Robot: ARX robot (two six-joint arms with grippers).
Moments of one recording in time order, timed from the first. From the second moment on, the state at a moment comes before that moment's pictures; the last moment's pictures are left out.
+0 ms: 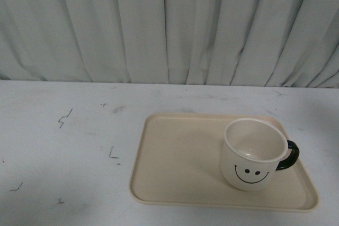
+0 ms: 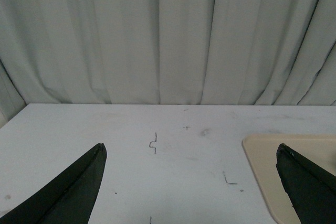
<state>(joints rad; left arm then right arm) 0.00 0.01 0.01 0.00 0.00 0.00 0.09 1.44 0.58 0.91 0.11 -0.06</state>
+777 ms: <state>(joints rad) 0.00 0.01 0.01 0.00 0.00 0.00 0.00 0.91 0.06 0.88 0.00 -0.01</state>
